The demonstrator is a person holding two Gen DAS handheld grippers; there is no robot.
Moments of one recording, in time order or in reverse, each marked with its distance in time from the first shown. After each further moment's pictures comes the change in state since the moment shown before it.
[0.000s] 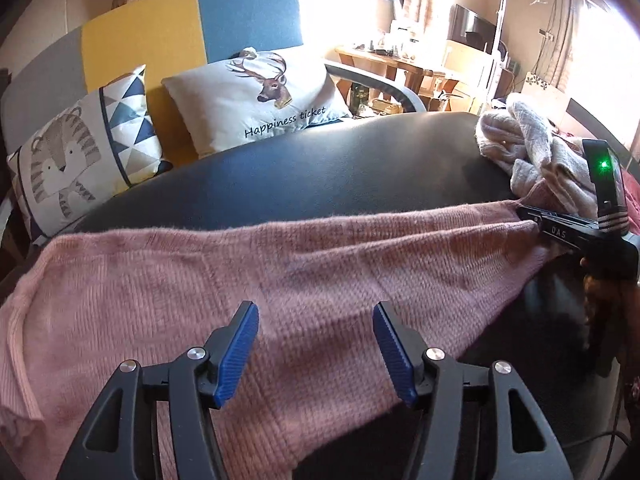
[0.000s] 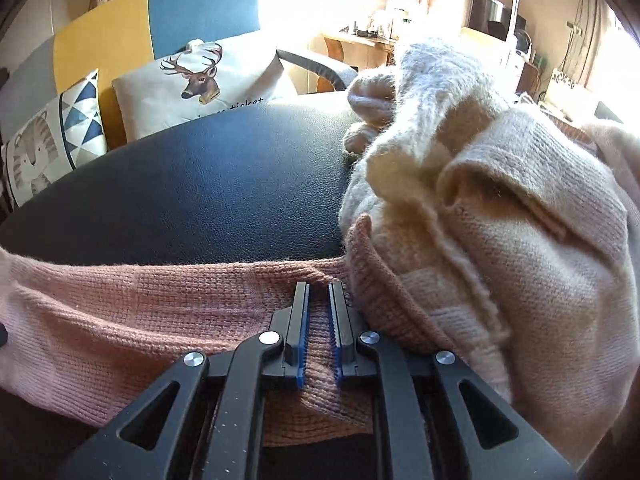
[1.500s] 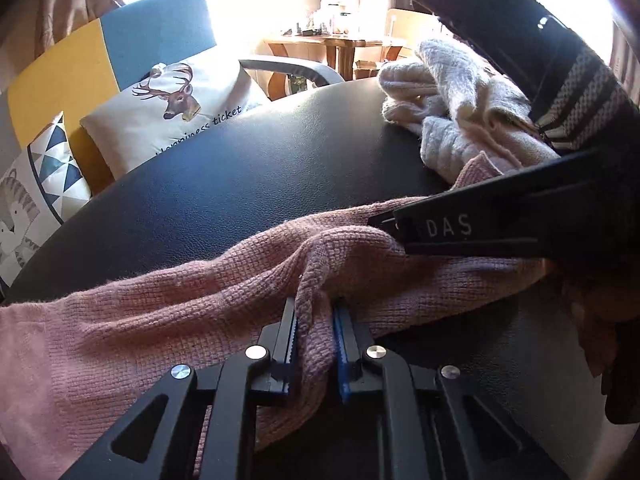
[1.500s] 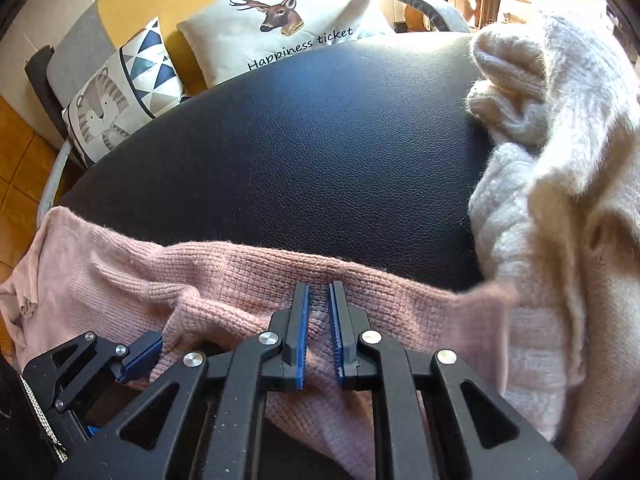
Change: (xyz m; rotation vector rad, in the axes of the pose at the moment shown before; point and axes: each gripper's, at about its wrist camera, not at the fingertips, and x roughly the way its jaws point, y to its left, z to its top) left arm 0.046 -0.147 0.025 0.200 0.036 -0.037; right arm -0.020 0.073 0.003 -0.040 0.312 0.265
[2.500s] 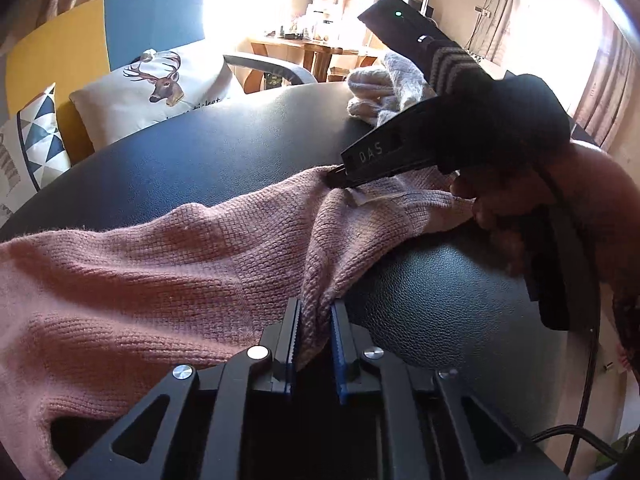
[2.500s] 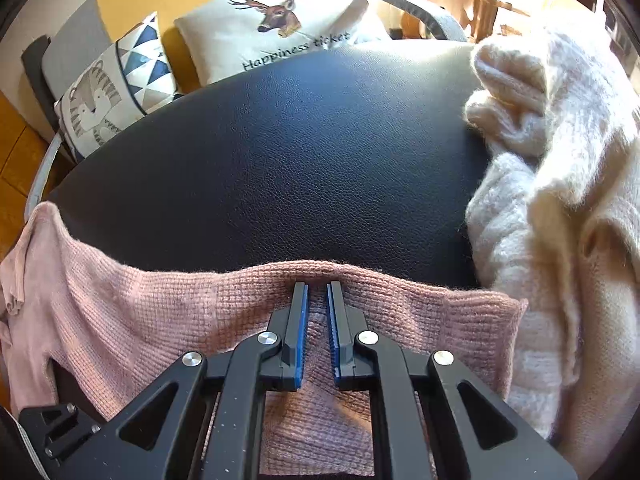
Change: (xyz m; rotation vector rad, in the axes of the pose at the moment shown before) left arm -0.047 0.010 -0.045 -0.071 -0.005 -0.184; right arm -0.004 0.014 -0.001 -0.017 -0.020 -0.052
